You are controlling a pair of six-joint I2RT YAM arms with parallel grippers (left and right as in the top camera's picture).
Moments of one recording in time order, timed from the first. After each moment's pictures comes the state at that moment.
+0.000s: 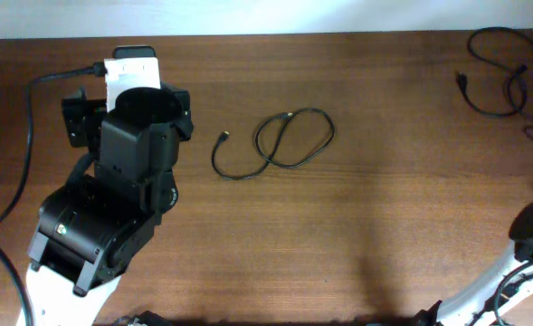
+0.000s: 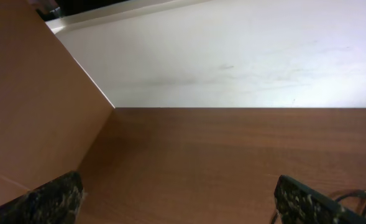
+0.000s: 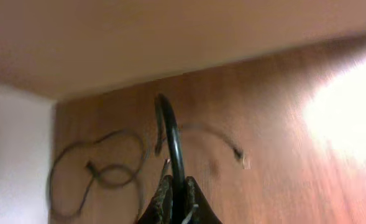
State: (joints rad) left arm -0.50 1.22 1.68 -0.98 -0.81 -0.09; right arm -0.63 2.15 2.81 -1.69 0.47 1.10
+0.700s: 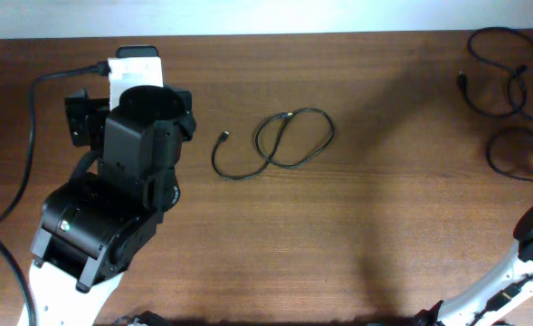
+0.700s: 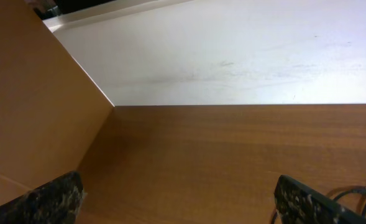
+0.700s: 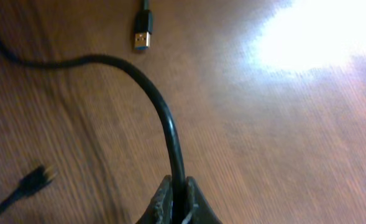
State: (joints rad) left arm -0.50 1.23 1.68 -0.98 -0.81 -0.09; right arm -0.66 2.16 1.77 -1.04 0.49 1.26
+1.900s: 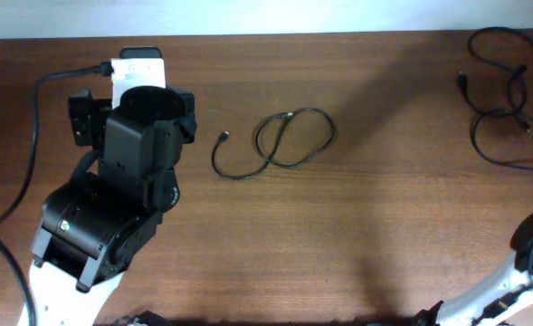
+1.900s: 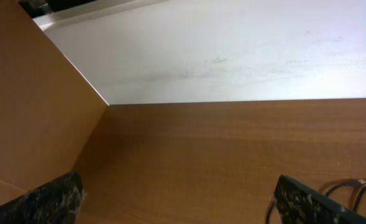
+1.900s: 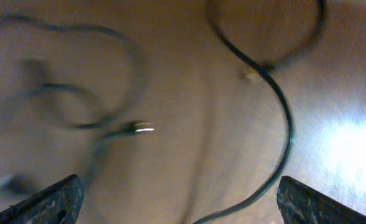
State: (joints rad) left arm -0.50 1.23 1.68 -0.99 -0.78 -0.09; right arm -0.64 2.03 1.87 -0.85 0.14 0.55
